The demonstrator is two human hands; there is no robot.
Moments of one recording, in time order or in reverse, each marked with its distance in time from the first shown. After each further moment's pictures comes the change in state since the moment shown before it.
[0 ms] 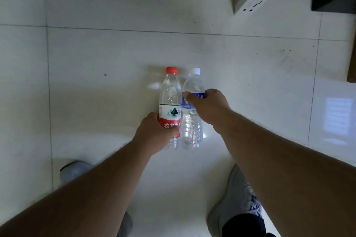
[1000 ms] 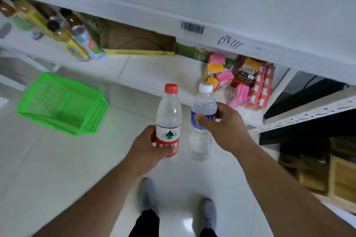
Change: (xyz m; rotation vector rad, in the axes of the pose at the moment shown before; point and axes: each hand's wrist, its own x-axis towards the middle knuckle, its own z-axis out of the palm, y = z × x) left_hand -0.499 0.168 -0.389 -0.528 0.288 0.348; right_hand -0.518 -0.395 -0.213 -0.055 -0.059 -0.773
